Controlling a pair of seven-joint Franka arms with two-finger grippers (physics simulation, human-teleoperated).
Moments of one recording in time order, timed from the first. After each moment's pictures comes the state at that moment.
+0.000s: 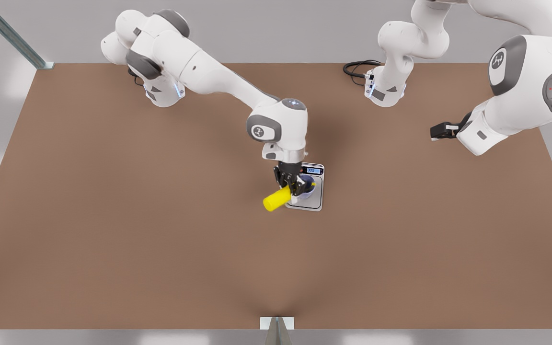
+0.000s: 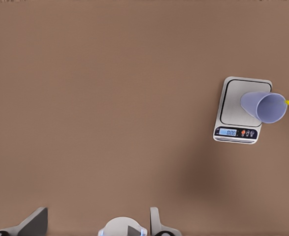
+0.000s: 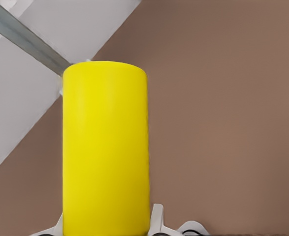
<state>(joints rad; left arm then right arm) -0.27 0.08 0.21 -1.44 -0.05 1.25 -0.04 0.59 0.73 0.40 -1.32 -0.86 2.19 2.21</state>
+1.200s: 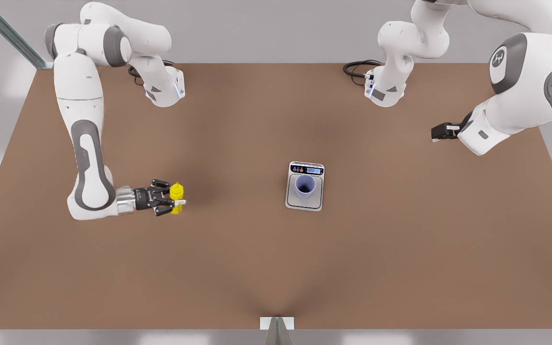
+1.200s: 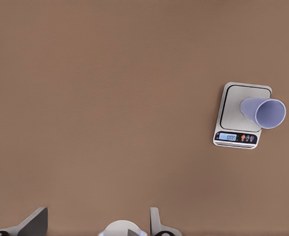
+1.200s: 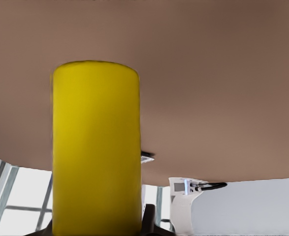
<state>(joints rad) -0.28 0.10 0.21 -1.41 -0.04 1.25 -0.06 0.02 0.61 -0.12 -1.80 1.08 1.57 0.54</state>
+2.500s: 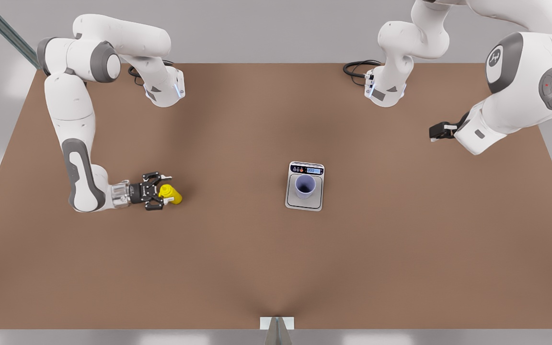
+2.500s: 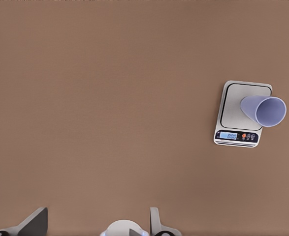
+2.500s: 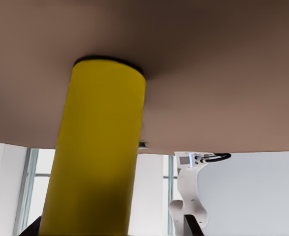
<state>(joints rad) -0.28 0.10 0.20 -1.40 -0.03 1.25 -0.06 -0.13 0.72 -0.09 -1.87 1.11 1.50 0.43</state>
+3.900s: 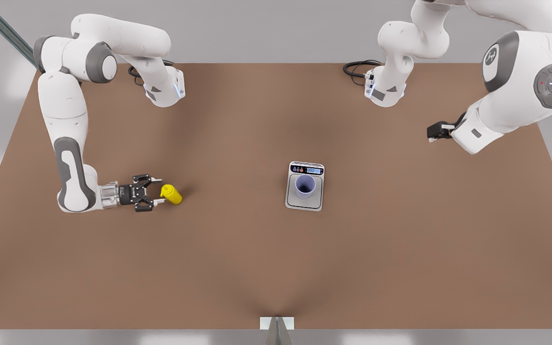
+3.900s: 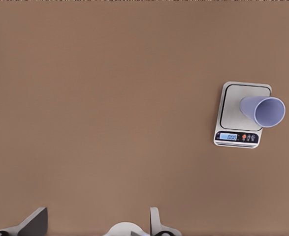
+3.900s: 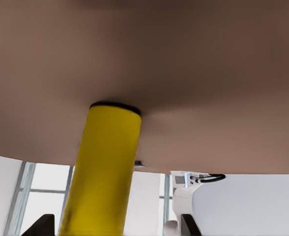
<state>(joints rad) -0.28 0.10 0.18 -1.40 -0.02 1.25 -0.06 -0.16 0.72 -0.11 -1.84 1.03 1.53 0.39</state>
